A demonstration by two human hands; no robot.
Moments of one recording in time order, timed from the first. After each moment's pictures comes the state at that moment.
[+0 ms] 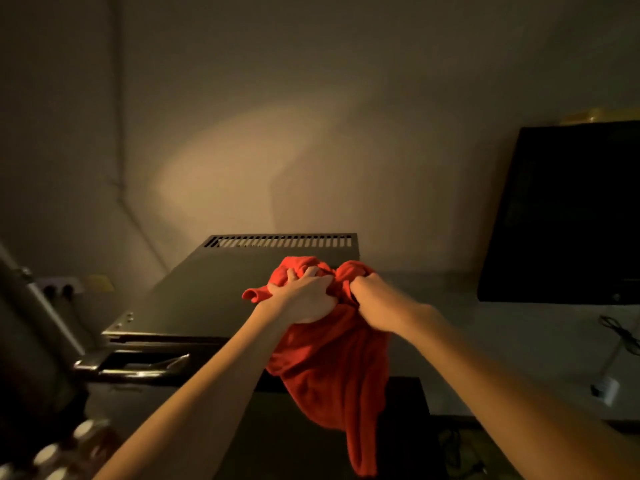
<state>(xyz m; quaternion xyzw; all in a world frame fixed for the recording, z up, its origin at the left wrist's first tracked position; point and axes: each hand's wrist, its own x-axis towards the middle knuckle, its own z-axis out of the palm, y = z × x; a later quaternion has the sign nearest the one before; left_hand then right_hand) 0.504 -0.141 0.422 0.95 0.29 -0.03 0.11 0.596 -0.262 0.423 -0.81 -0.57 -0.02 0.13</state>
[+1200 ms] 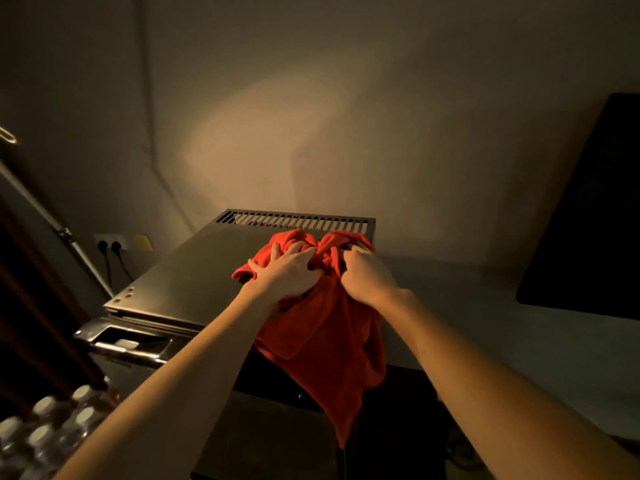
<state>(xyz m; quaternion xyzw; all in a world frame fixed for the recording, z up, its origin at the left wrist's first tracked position) 0.537 -0.090 0.407 0.91 0.39 0.02 0.13 0.659 -0.192 0.397 -0.80 -0.55 0.04 0.23</state>
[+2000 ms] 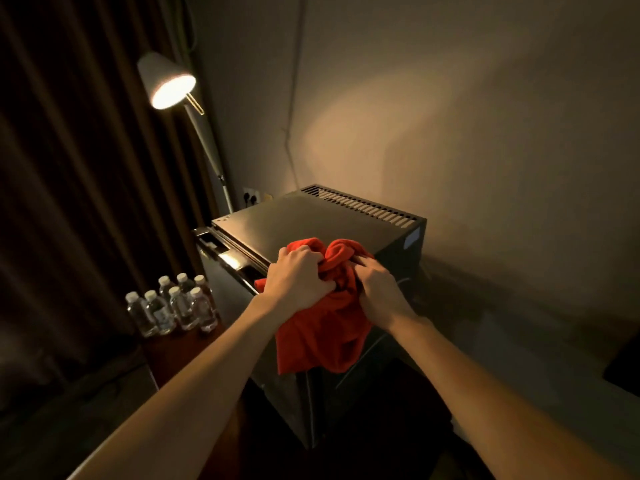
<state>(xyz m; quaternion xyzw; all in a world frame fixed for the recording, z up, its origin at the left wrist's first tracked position) 0.516 -0.273 0.419 0.80 0.57 0.18 0.03 0.687 -0.283 0.372 -0.50 -0.79 0.08 0.35</state>
